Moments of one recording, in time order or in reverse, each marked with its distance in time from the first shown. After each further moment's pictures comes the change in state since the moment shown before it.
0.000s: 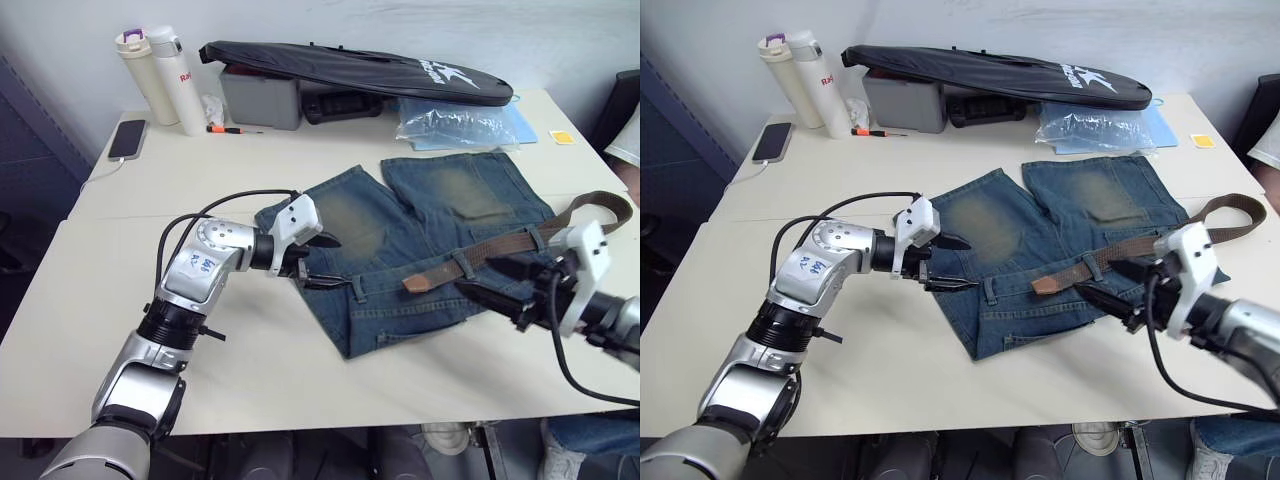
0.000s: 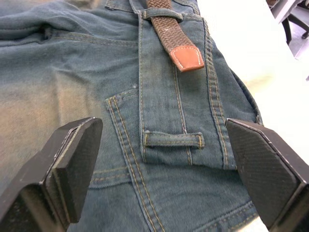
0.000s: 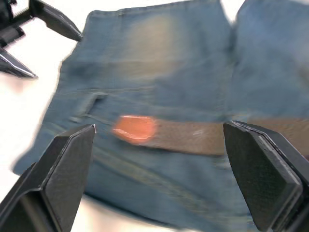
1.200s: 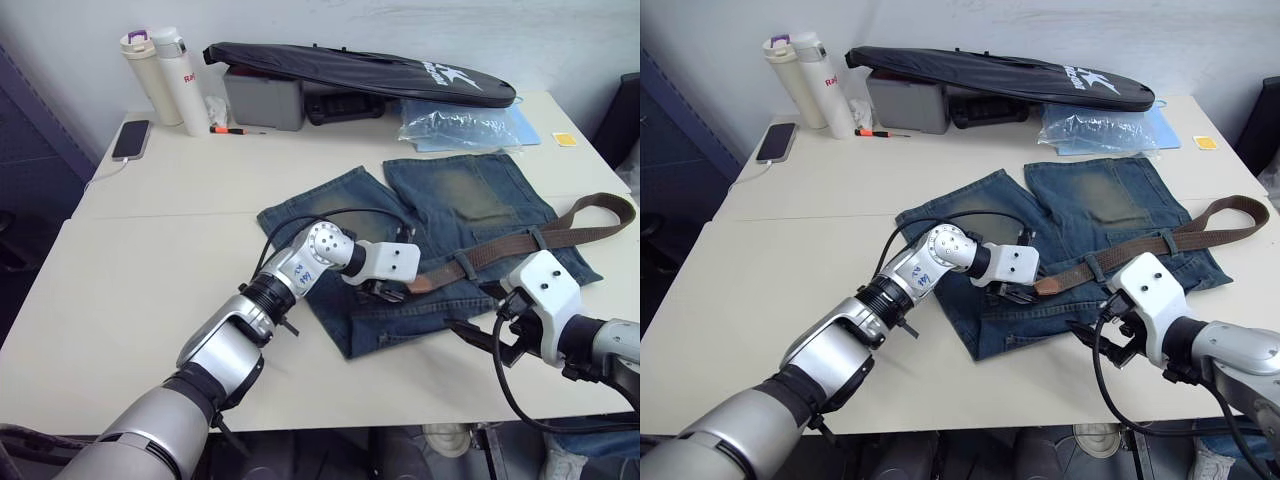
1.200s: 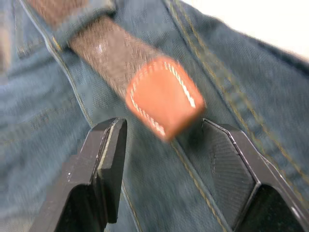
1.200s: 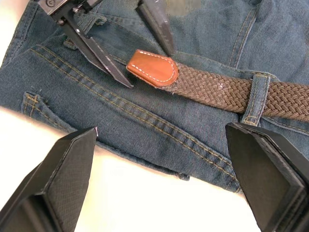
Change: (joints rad) left arm -0.314 -0.381 -0.276 0.740 0.405 -0.800 0.080; right arm 0.052 -0.002 -0.291 -0.231 0.078 0.419 0.037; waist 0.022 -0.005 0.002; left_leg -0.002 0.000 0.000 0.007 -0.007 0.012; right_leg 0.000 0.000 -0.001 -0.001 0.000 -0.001
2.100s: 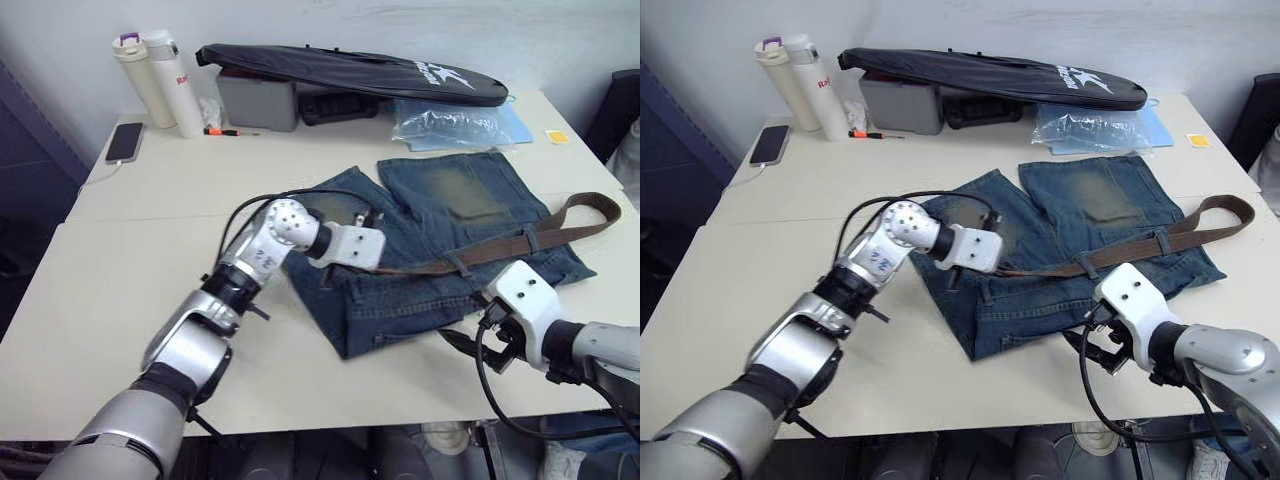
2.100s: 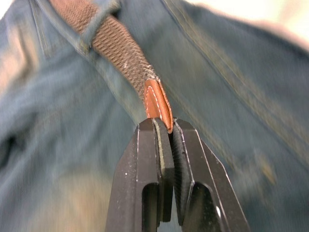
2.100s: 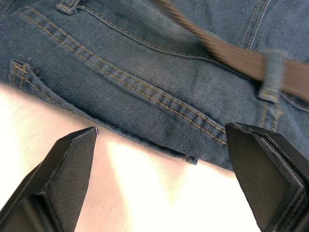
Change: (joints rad) left arm 0.066 0.254 0.069 -0.240 0.040 -0.022 -0.179; right arm -0.031 -0.015 0.140 0.012 -0.105 -0.019 0.005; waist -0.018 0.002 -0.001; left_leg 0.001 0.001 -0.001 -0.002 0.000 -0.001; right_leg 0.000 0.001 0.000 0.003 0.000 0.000
